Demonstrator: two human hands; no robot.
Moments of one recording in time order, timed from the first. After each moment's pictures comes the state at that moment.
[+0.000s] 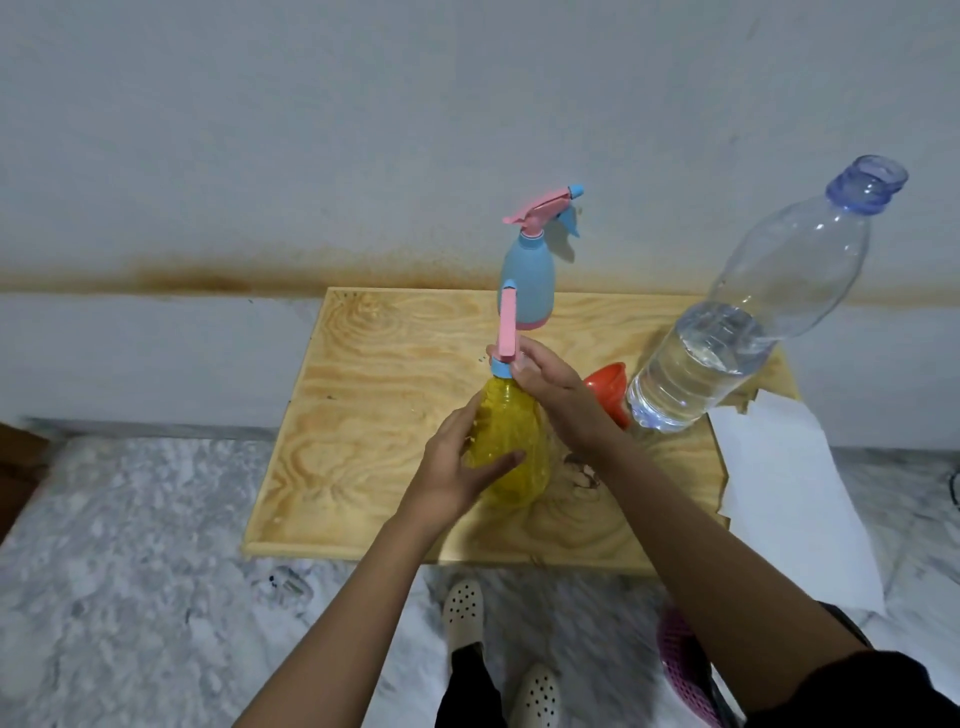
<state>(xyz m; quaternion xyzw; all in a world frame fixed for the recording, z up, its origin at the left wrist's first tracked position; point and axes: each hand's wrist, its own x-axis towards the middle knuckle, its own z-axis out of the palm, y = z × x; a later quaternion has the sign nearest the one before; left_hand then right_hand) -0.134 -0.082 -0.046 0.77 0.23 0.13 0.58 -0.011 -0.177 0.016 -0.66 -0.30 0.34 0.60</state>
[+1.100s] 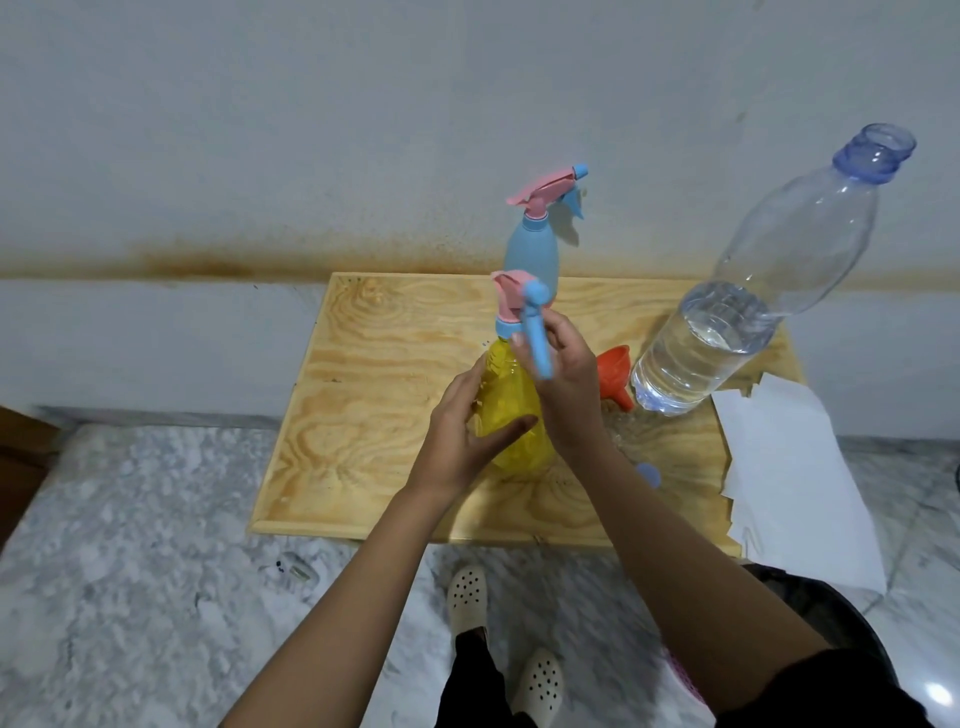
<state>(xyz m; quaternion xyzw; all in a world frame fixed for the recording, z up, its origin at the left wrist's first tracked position) -0.129 -0.087 -0.027 0.79 0.20 0.19 0.54 -0.039 -0.169 0.020 -0.65 -0.21 0.15 0.72</state>
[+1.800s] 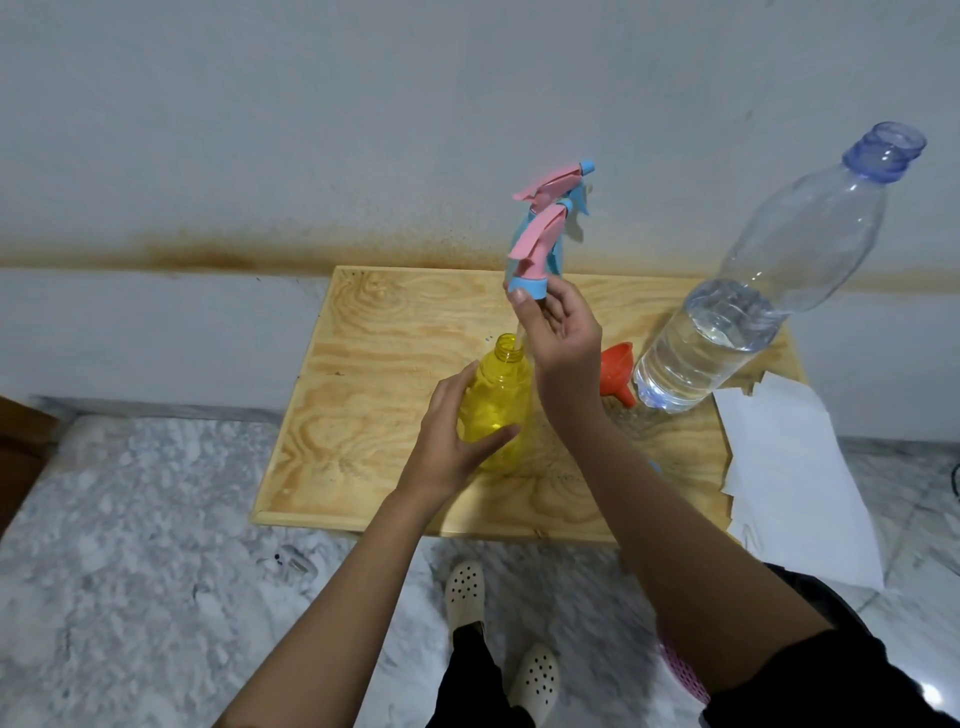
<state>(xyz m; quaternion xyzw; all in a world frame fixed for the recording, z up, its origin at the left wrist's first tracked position) -0.143 -0.076 -0.043 0.80 0.22 0.16 0.53 -0.040 -0.153 0.043 -0.63 -0.17 0.12 0.75</state>
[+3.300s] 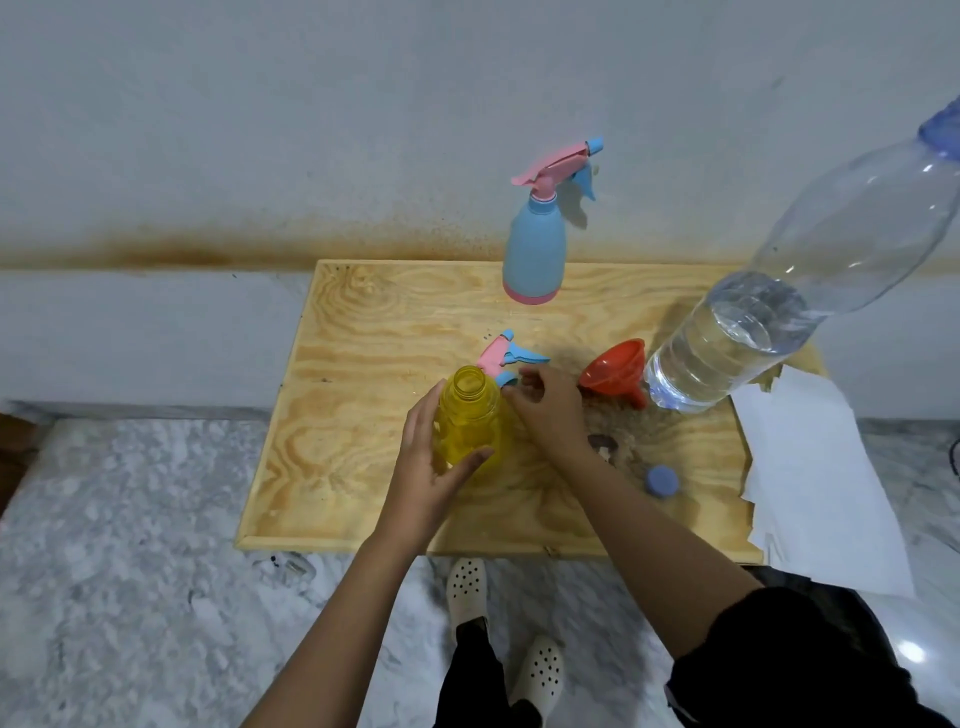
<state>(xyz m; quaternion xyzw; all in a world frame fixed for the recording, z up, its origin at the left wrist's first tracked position) -0.163 -0.060 -0.074 0.78 0.25 0.16 0.54 -0.015 -0.147 -0.076 -0.85 -0.16 0.17 0.47</state>
